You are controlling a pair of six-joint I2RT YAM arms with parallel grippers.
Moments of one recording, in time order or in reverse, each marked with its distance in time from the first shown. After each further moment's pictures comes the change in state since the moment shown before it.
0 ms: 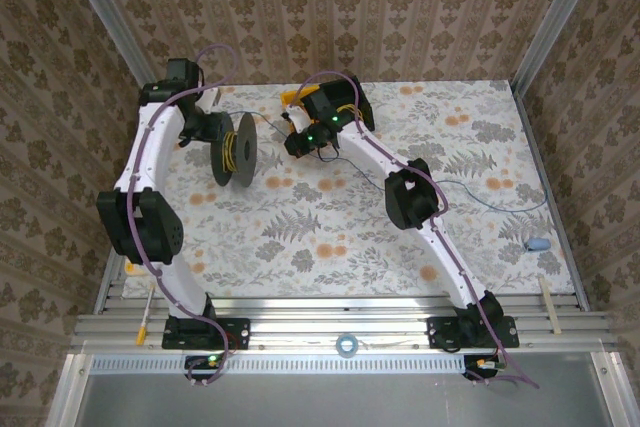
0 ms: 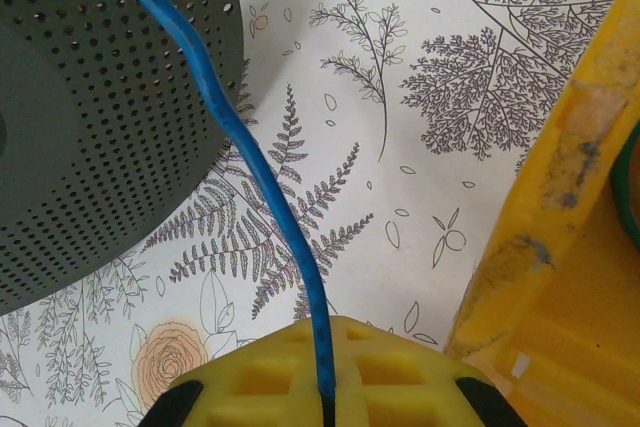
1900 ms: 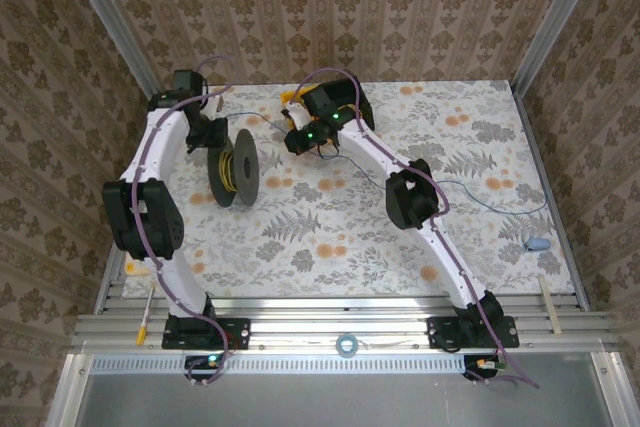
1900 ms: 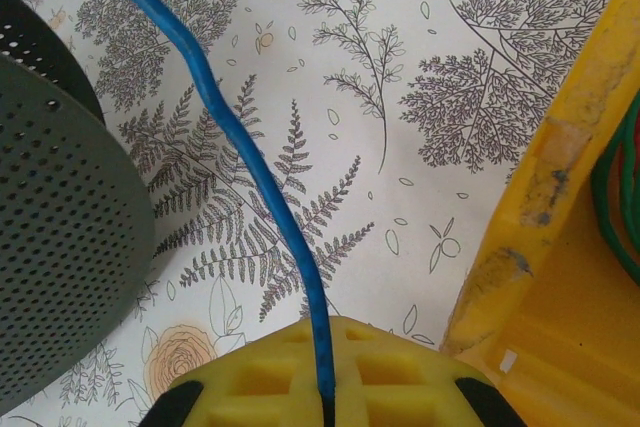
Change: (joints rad) left arm 0.014 0.036 -0.109 0.134 0.093 -0.102; right arm -0.010 0.002 0.046 -0.031 0.007 0.000
